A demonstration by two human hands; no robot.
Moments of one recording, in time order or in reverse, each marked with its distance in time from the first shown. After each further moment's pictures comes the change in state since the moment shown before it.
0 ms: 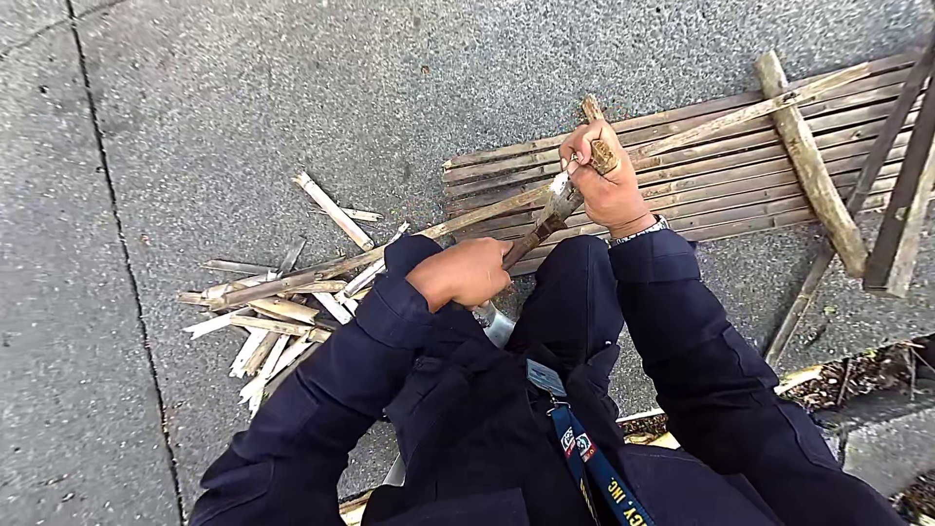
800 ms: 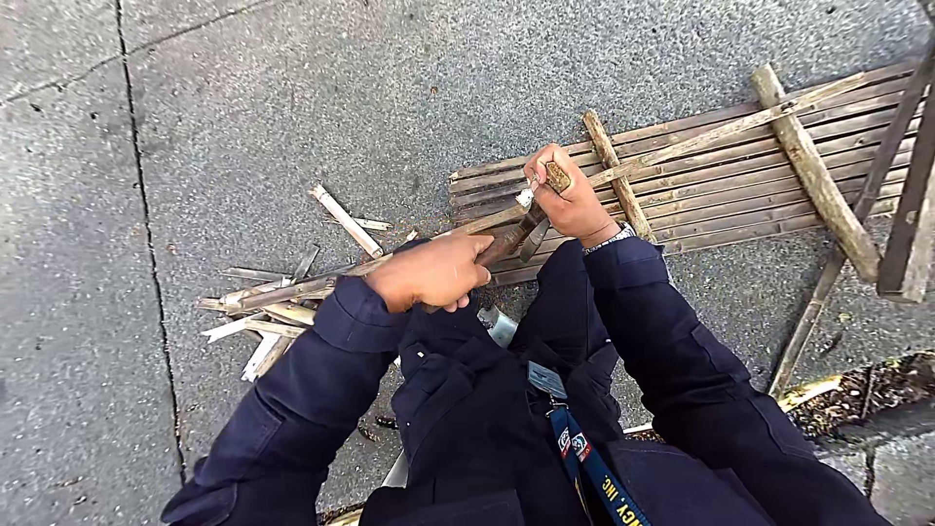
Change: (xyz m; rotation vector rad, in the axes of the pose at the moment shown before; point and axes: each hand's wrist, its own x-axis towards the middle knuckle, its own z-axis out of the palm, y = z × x) left_hand -0.052 -0.004 -0.011 -0.054 0.054 0.044; right_hand -0.002 -0.011 0.039 -0.085 -0.051 0.057
